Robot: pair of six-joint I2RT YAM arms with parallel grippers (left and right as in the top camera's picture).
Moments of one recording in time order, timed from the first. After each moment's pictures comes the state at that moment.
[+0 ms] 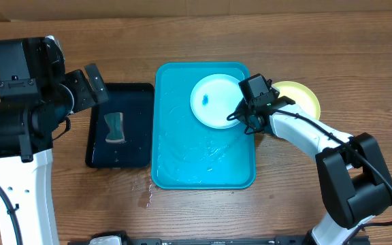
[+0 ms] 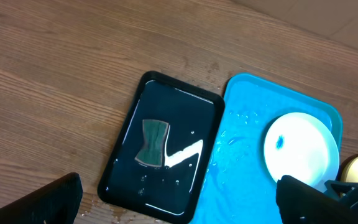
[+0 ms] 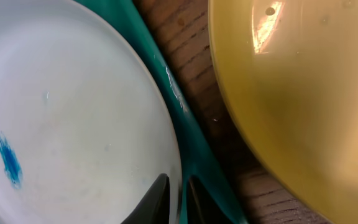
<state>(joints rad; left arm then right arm) 0.08 1.36 1.80 -1.34 -0.02 -0.29 0.41 1.85 1.10 -0.43 0.06 0.96</state>
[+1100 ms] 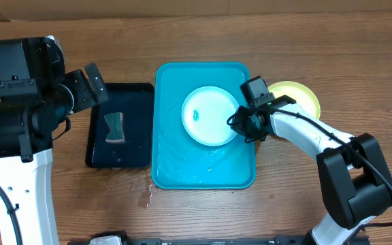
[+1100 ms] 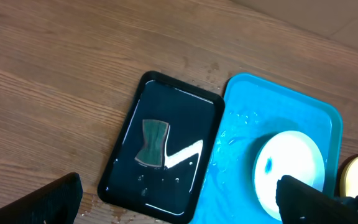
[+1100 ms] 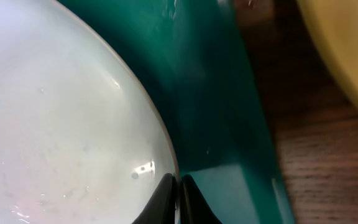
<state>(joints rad) 0.08 1.36 1.80 -1.34 -0.02 -0.29 0.41 1.85 1.11 -0.57 -0.18 0.83</state>
